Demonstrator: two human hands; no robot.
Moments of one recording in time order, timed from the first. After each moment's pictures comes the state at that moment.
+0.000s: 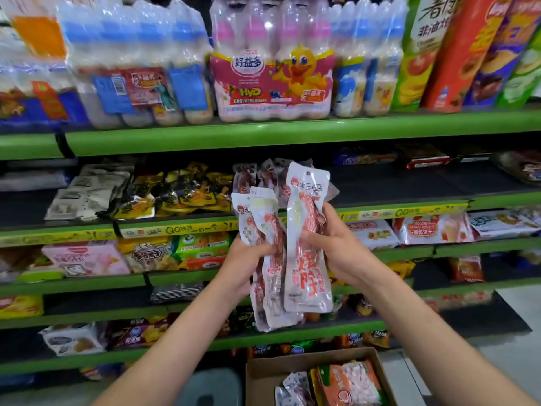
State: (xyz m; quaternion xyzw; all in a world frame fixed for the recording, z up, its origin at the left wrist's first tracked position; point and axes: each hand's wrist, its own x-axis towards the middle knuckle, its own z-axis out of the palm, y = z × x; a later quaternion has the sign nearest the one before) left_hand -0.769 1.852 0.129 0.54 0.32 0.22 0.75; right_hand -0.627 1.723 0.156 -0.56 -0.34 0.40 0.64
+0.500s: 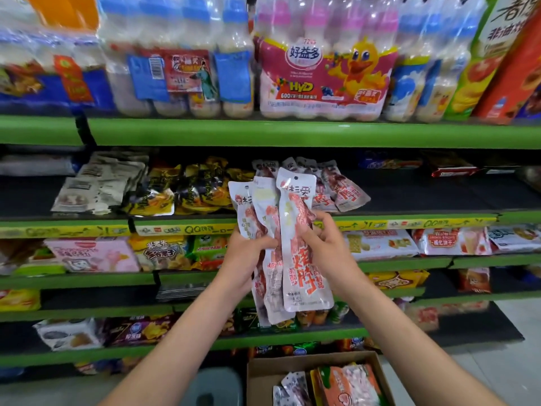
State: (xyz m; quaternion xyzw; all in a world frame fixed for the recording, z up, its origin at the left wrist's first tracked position) left_hand -0.792 1.909 0.128 0.51 0.31 0.26 0.76; right_hand -0.669 1.797 0.131 -0.64 -0.32 0.31 0.62
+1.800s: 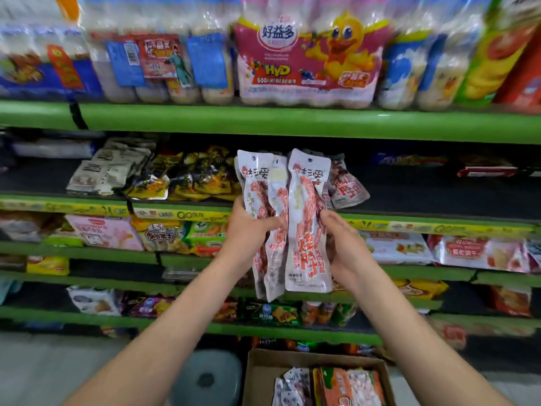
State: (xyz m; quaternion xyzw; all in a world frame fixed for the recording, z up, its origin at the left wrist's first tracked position) left_hand -0.740 1.890 0.138 0.57 0.39 0.34 0.64; right_hand -0.603 1.777 0.127 -0.50 -0.13 0.46 0.72
